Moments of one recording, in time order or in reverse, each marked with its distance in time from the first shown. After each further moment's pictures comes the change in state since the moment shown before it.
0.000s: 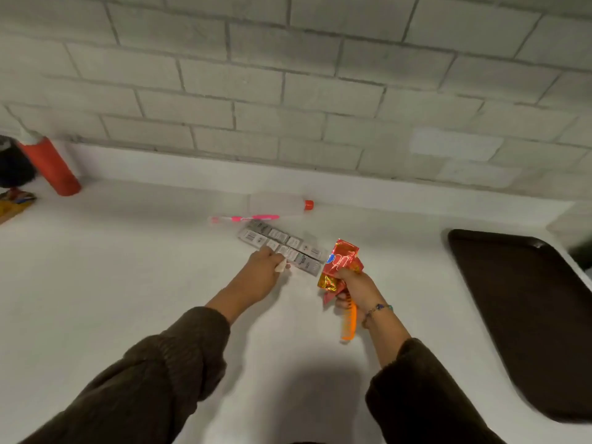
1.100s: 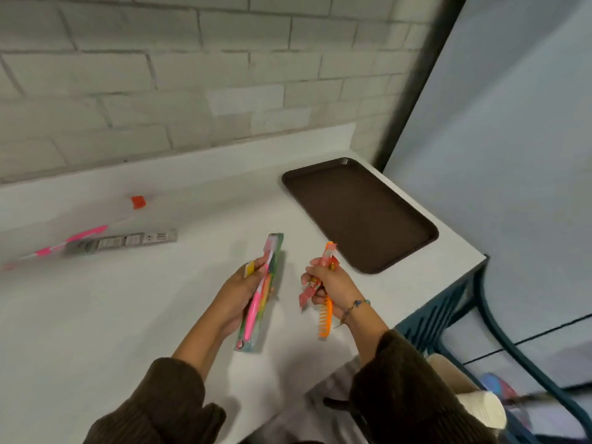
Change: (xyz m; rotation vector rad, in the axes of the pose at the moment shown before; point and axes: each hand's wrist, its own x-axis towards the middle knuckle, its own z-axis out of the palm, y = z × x) left_hand -0.057 0.194 0.098 -1.085 -0.538 -0.279; right_hand -0.144 0.076 -0.158 0.407 0.315 -0.099
